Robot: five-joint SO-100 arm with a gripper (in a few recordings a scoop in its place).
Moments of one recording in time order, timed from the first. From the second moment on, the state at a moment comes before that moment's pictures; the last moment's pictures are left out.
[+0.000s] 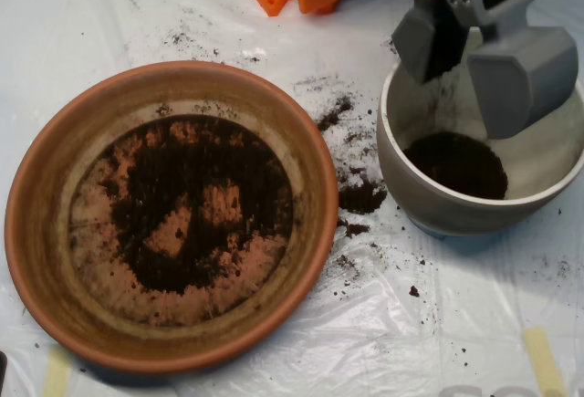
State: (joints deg) arm -23.6 94.9 70.4 89.0 -6.7
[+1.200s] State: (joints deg) arm 5.5 90.1 57.7 94.5 -3.9
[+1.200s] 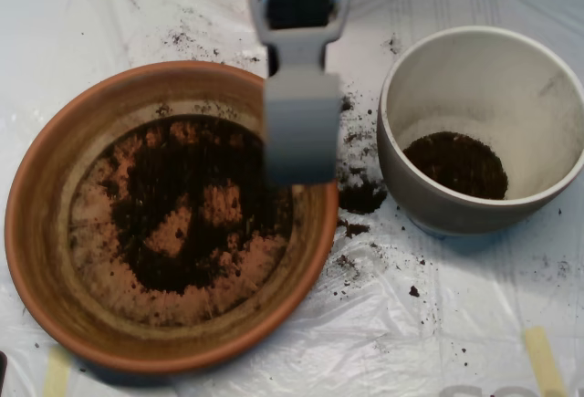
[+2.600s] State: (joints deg) arm 35.2 87.8 112.8 56.5 -18.7
